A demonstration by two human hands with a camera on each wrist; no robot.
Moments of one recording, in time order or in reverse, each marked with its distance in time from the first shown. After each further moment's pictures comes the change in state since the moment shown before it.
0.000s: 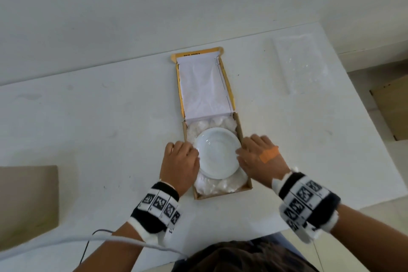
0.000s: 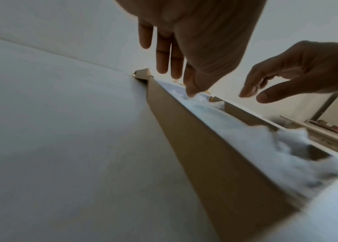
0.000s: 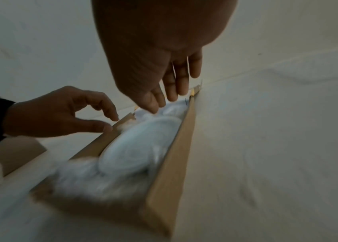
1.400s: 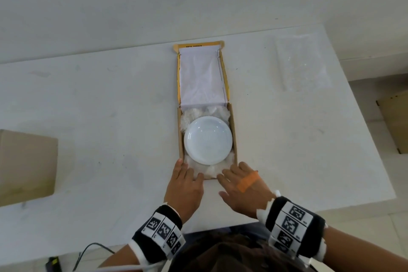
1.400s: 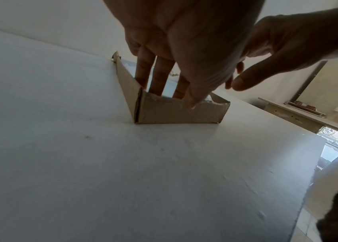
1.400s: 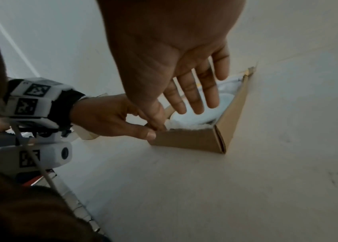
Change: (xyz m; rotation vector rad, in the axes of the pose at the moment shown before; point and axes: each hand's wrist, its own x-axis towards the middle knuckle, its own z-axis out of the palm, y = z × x) left_hand -0.075 0.077 0.016 0.097 -0.271 -0.046; right_hand -0.068 -0.041 0.009 -0.034 -0.244 -0.200
